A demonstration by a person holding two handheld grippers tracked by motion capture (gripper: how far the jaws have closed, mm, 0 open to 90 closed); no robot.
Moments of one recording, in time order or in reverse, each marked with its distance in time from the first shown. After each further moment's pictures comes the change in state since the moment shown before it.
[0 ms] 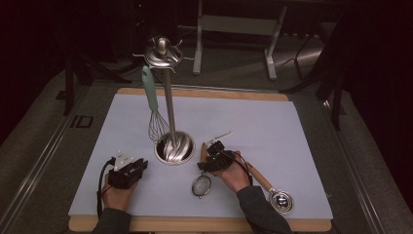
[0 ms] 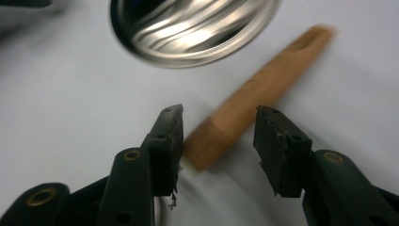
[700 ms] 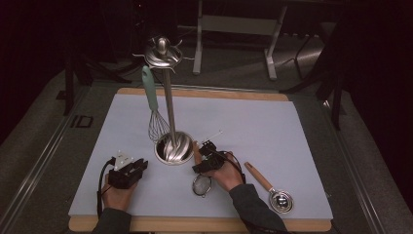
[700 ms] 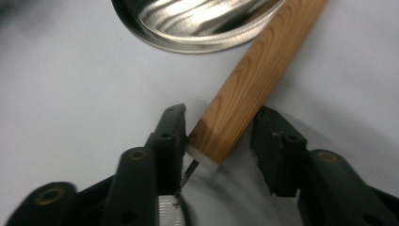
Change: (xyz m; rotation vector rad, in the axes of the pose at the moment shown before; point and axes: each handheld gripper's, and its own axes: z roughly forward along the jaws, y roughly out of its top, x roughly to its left) left arm 0.000 0.000 0.000 0.005 -0.002 0.004; right arm 0.010 0.011 0.016 0.108 0.019 0.025
